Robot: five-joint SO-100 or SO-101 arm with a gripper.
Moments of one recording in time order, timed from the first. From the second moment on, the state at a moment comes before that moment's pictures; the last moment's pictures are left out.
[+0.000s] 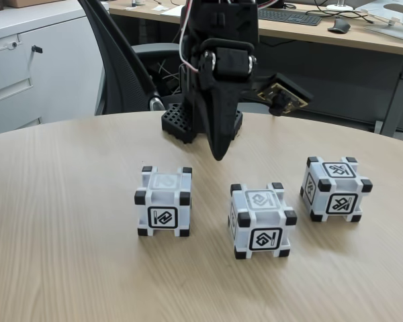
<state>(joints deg) 4.8 196.3 172.1 78.8 -7.8</state>
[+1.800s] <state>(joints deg) 6.8 134.2 125.0 75.9 -0.7</state>
